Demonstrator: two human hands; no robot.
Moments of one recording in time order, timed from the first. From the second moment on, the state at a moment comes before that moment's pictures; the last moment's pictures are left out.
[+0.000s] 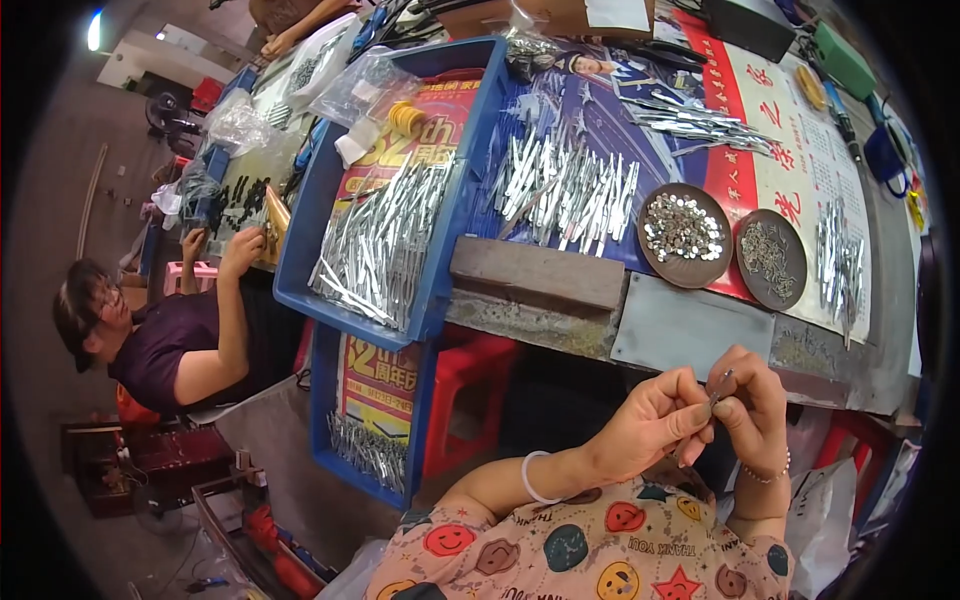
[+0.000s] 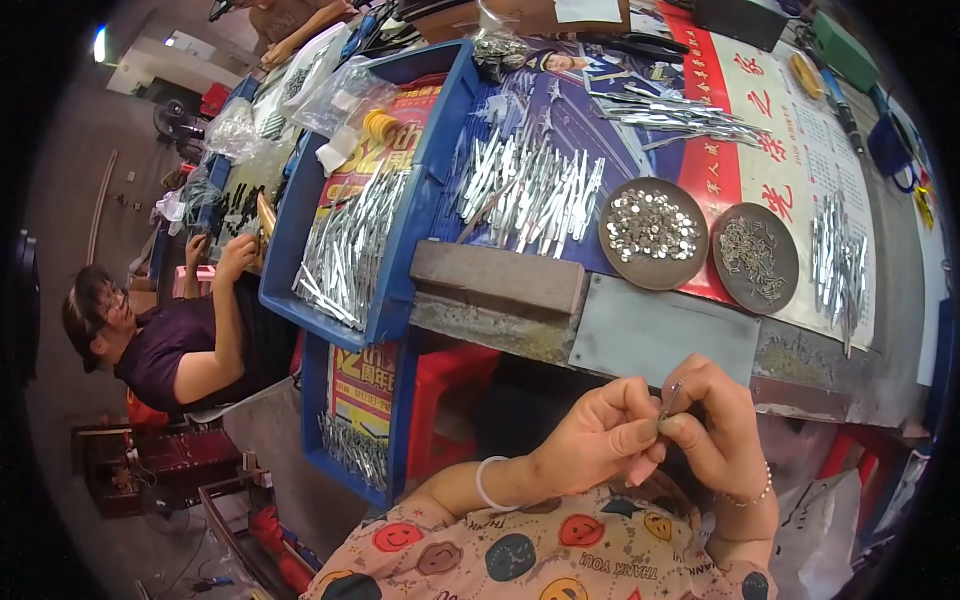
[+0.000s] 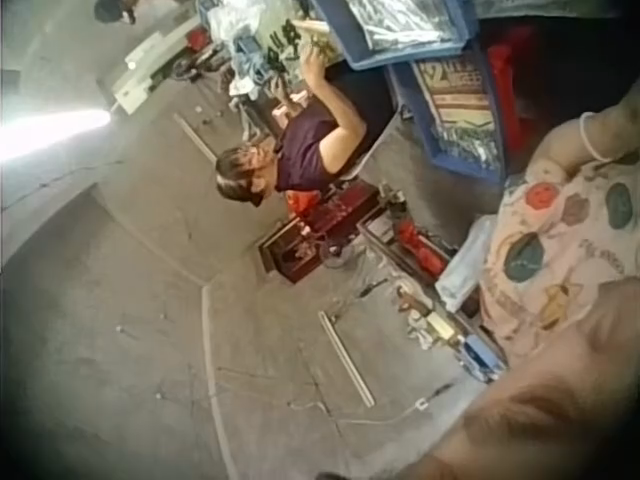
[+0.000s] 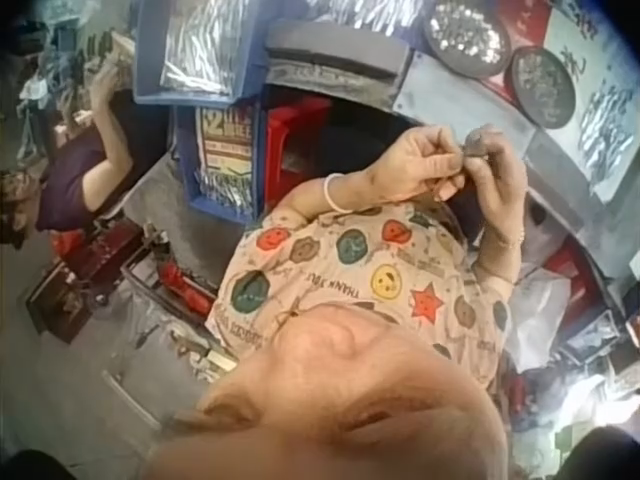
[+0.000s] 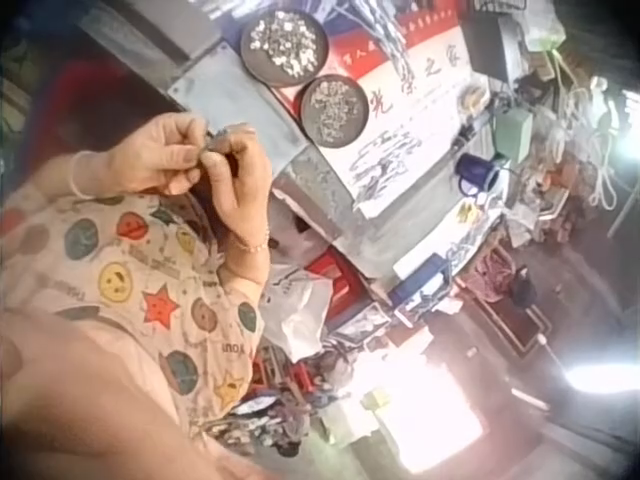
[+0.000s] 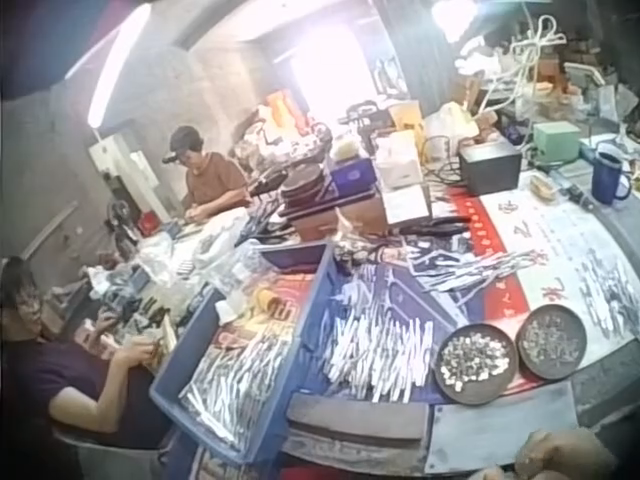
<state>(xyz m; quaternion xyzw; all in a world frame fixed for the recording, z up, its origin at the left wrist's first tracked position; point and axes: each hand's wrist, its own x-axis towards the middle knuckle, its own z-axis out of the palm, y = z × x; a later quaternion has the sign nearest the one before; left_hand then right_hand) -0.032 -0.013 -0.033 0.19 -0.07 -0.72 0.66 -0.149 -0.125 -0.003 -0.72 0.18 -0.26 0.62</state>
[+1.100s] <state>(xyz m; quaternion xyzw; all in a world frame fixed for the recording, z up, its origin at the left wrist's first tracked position) -0.027 -0.004 -0.035 0.24 -0.09 -0.72 0.64 -0.154 -0.129 -0.019 -0.77 0.14 -0.25 0.57</state>
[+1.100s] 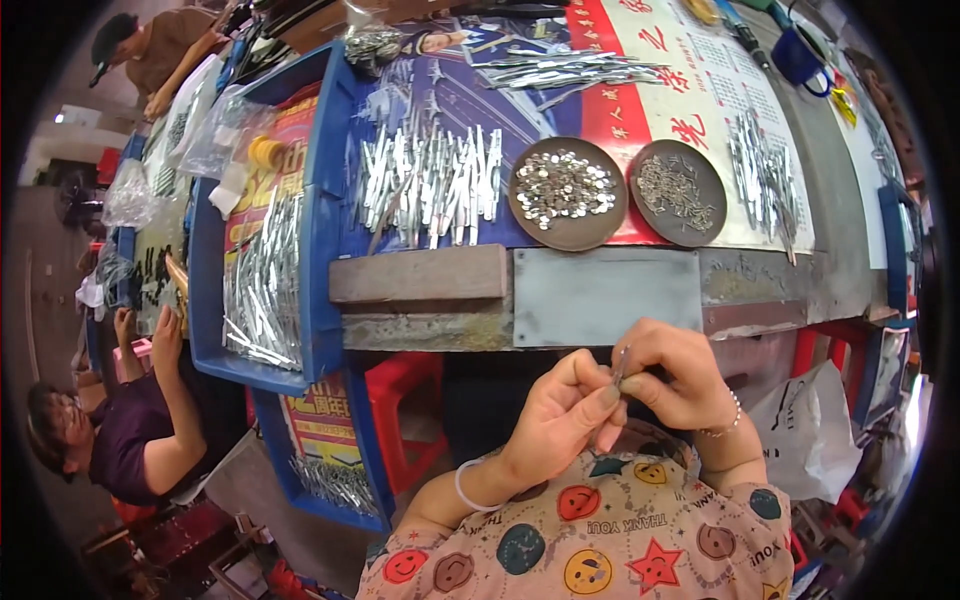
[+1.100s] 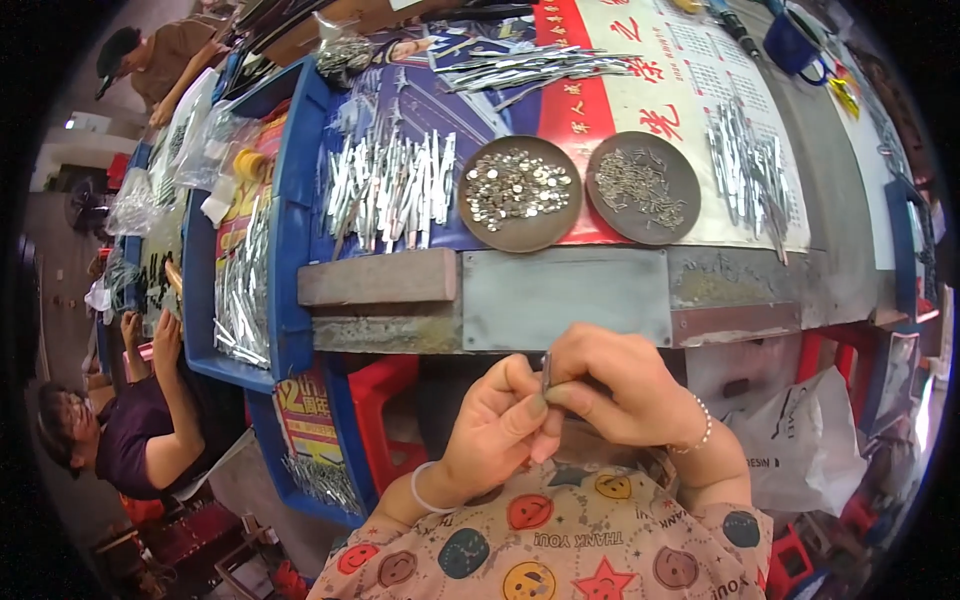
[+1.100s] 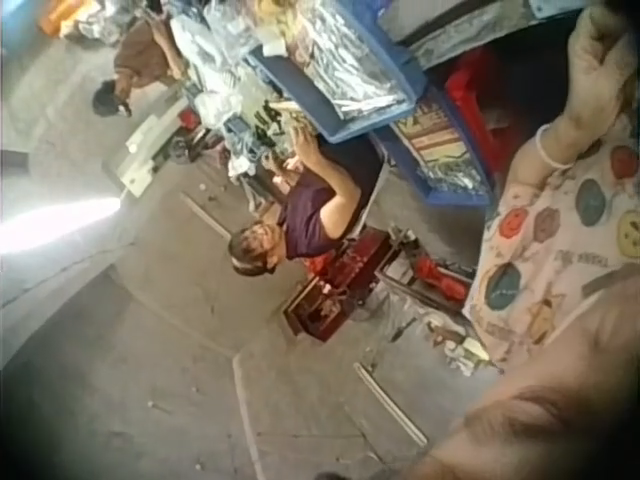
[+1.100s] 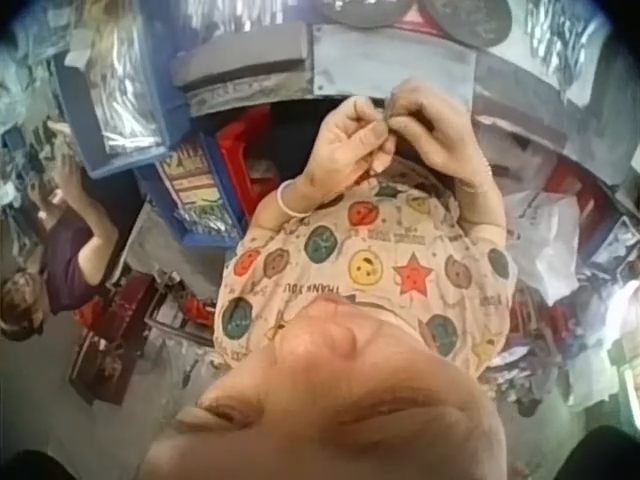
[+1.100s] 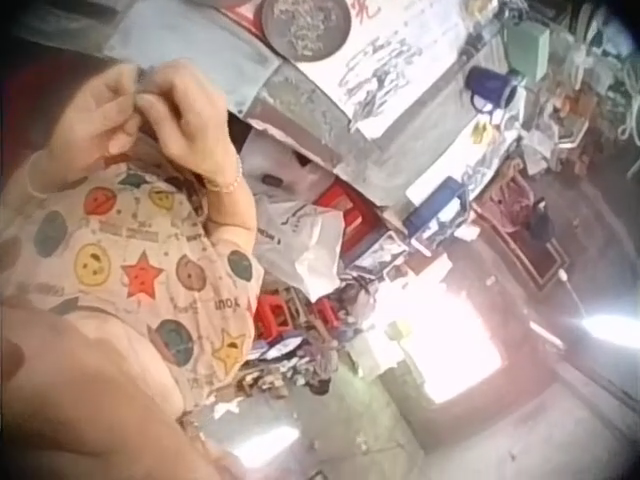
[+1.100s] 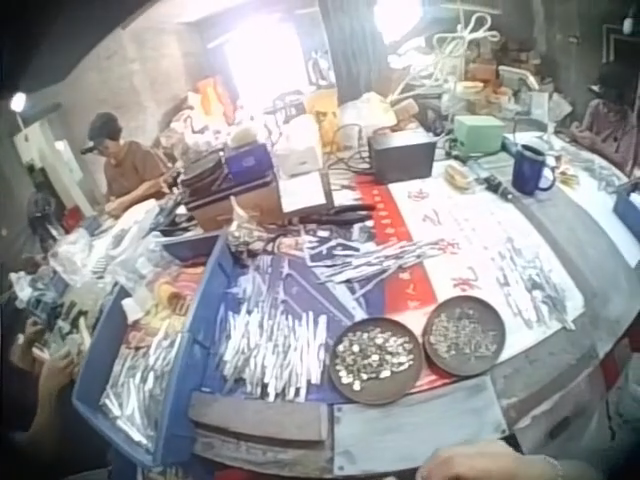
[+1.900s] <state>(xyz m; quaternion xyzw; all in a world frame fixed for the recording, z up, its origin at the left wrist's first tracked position) -0.002 0.006 -0.037 0.32 -0.09 -0.66 0.68 -0.108 -0.176 -0.022 -0.92 0.19 -0.20 0.27</state>
